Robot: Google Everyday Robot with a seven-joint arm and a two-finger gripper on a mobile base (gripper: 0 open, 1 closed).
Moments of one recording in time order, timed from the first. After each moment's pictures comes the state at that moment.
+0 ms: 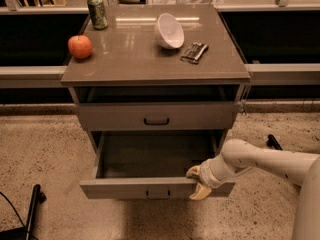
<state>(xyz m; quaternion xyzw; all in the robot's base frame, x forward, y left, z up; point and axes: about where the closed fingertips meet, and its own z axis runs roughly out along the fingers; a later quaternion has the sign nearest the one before) 0.514 -0.130 0.427 -0.71 0.65 0.17 0.22</state>
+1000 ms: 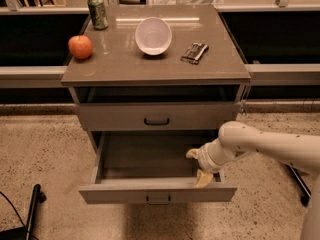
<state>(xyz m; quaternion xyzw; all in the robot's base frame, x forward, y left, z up) 0.528 -0.135 0.498 -0.74 0.64 0.10 0.21</state>
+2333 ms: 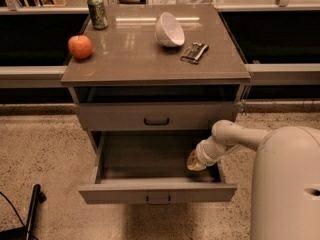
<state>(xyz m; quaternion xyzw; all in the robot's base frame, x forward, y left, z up) 0.603 -0.145 0.415 -0.71 0.67 0.12 0.19</state>
